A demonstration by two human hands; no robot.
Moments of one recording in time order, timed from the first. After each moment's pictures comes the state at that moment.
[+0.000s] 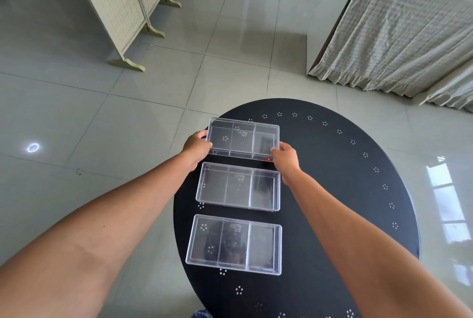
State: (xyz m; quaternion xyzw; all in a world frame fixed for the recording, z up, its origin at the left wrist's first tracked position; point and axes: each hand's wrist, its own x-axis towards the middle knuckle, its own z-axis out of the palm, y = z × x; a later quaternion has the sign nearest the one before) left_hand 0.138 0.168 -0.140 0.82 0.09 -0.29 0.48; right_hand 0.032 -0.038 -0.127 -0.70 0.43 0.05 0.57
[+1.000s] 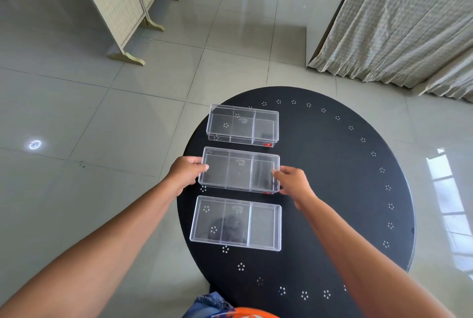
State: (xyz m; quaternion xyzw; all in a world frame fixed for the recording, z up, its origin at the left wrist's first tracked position) left_hand 0.055 0.230 -0.148 0.80 0.11 -0.33 0.48; right_hand -0.068 -0.027 -0.139 -0.71 0.41 0.12 0.56
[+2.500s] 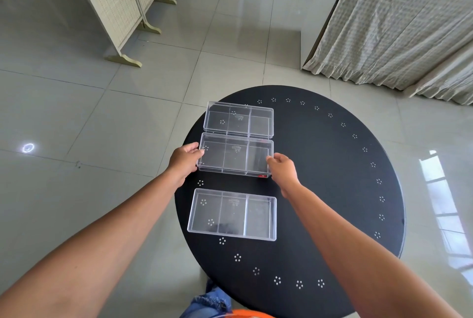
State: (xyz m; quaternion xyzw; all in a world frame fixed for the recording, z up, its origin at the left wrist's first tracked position) left_hand 0.055 0.221 -0.152 0.77 0.14 -0.27 0.56; right_hand -0.056 -0.008 -0.131 -0.71 0.43 0.07 0.55
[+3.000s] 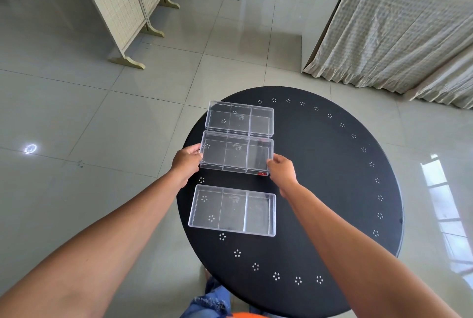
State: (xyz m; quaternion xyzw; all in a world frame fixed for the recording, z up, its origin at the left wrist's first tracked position) left_hand 0.044 0.225 -0.155 0.77 0.13 -0.28 0.56; right_hand -0.065 -0.003 -0.129 -0.71 0.42 0.06 0.57
